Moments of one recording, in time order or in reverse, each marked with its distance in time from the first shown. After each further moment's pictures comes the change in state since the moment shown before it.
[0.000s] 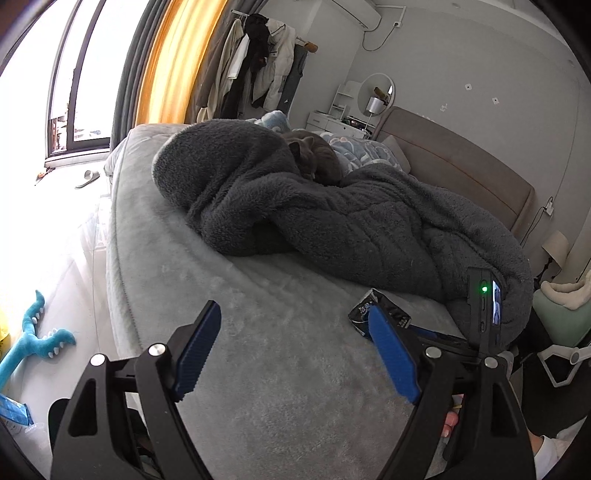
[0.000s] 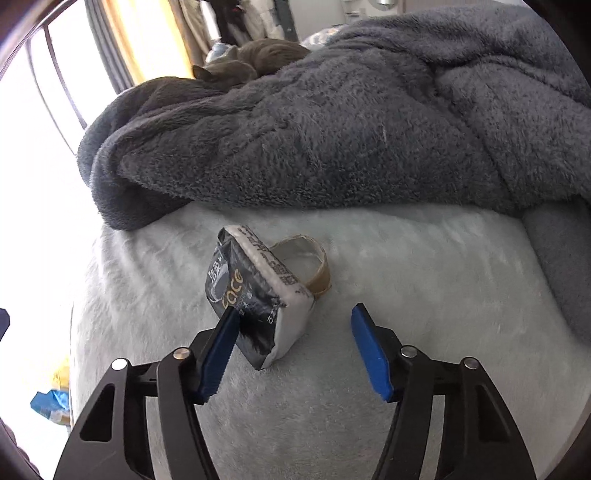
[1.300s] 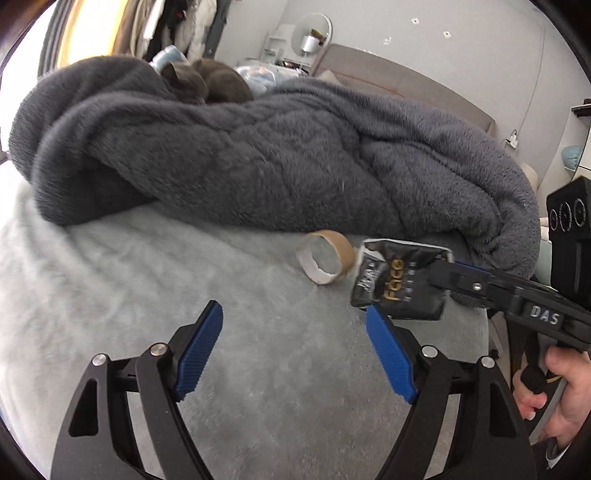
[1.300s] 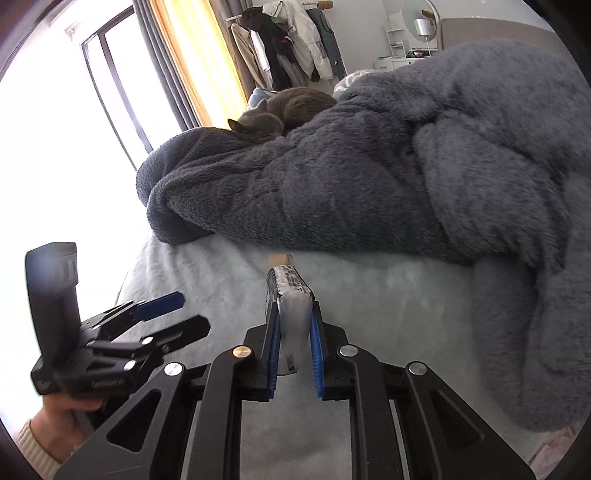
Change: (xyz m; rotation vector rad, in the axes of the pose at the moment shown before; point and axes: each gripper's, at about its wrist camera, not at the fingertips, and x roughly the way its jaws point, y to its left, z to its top) left arm 0.129 -0.096 -0.034 0.155 0.212 -0.195; right arm -0.081 -0.080 0.008 -0.095 -0.096 0.193
